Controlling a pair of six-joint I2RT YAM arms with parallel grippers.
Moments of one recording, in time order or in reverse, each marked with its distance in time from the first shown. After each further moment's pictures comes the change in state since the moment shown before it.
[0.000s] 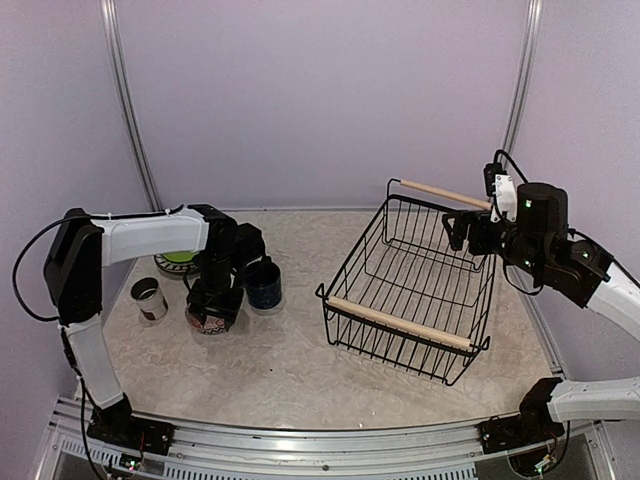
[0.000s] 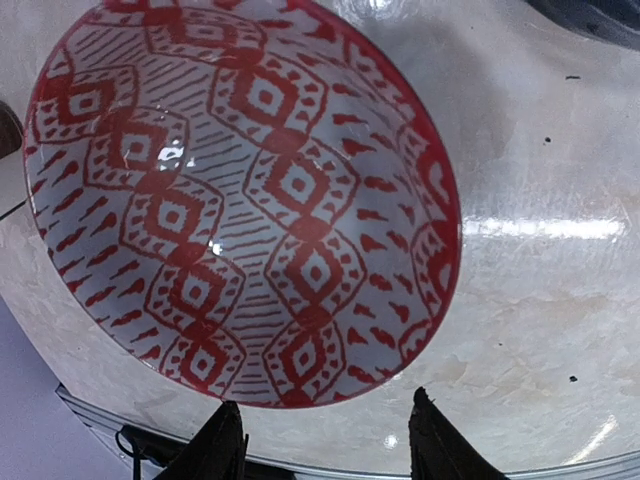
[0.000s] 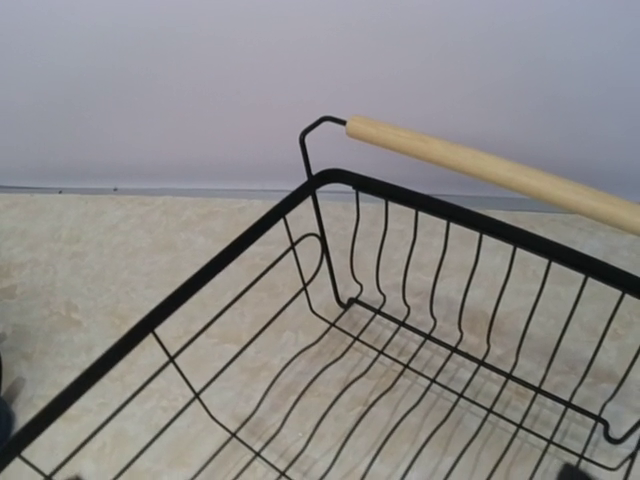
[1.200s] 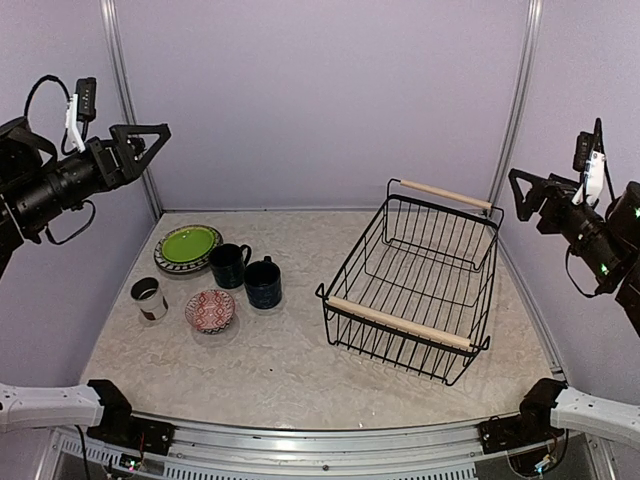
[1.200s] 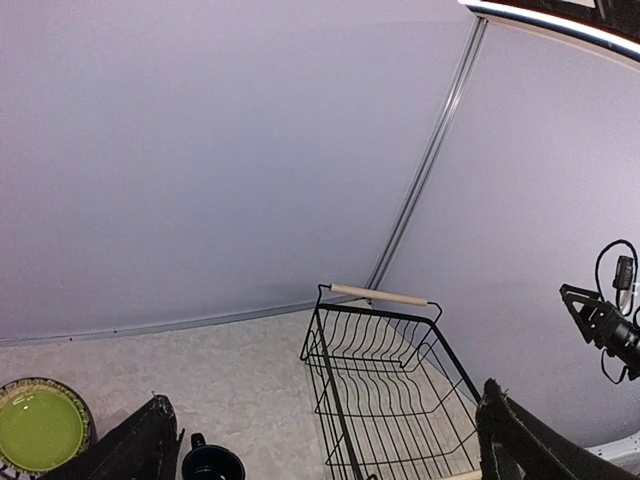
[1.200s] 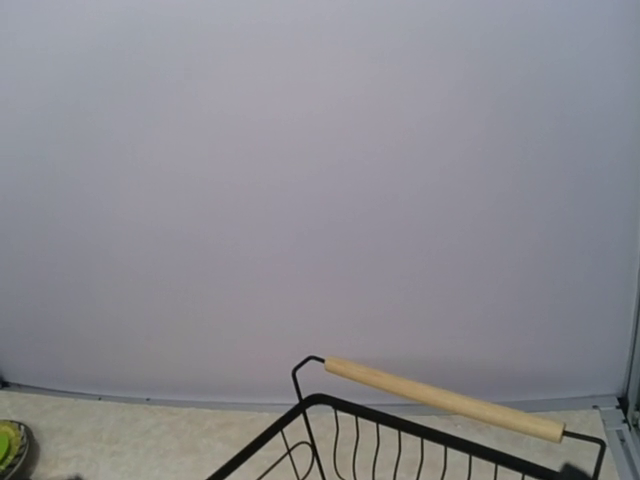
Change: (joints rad) left arm 0.068 -0.983 -0.008 0.789 0.156 0.249; right arm 0.000 -0.305 0.093 -0.003 0.056 -0.116
